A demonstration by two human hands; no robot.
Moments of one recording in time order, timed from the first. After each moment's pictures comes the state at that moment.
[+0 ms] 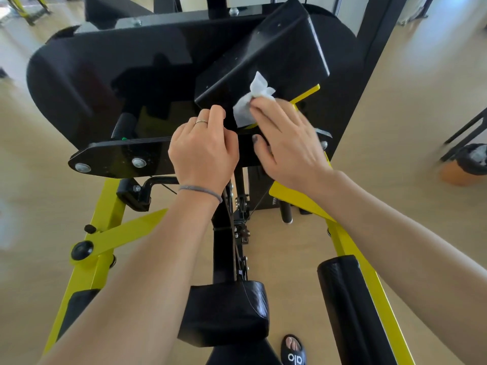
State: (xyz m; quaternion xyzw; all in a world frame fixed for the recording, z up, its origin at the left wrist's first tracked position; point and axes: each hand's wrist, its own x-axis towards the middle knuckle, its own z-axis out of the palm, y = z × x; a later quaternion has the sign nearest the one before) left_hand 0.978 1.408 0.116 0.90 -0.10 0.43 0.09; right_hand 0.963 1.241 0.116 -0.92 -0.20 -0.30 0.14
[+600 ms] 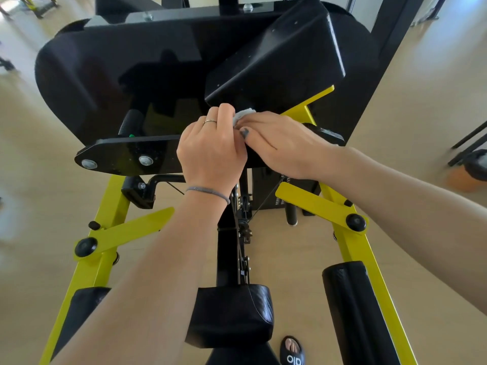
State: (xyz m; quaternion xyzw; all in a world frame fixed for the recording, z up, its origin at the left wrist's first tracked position) left_hand 0.983 1.408 0.116 0.89 -0.09 0.45 0.10; right_hand 0.976 1.255 0.149 -0.93 -0.28 -0.05 0.23
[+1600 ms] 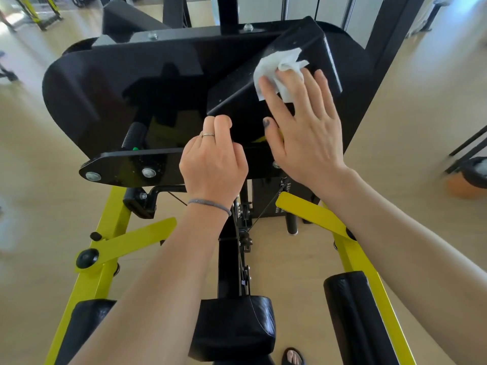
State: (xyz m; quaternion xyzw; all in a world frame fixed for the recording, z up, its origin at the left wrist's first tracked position) left_hand 0.978 1.407 0.119 0.89 -0.08 0.43 0.14; right_hand 0.981 1.242 0.142 -0.90 -0.12 -0.42 -0.02
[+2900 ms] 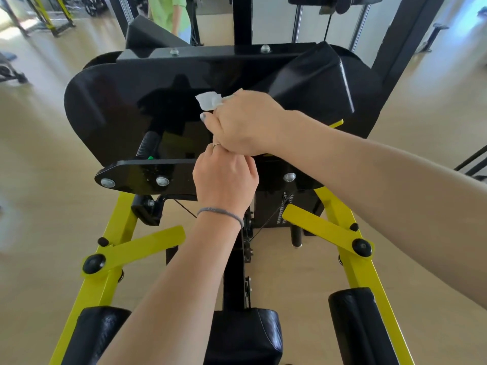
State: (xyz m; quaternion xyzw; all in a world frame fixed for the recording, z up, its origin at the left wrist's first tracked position) left_hand 0.977 1.411 0.127 0.93 -0.04 0.35 0.13; right_hand 1.040 1.333 0.206 -0.95 -0.29 -0.12 -0.08
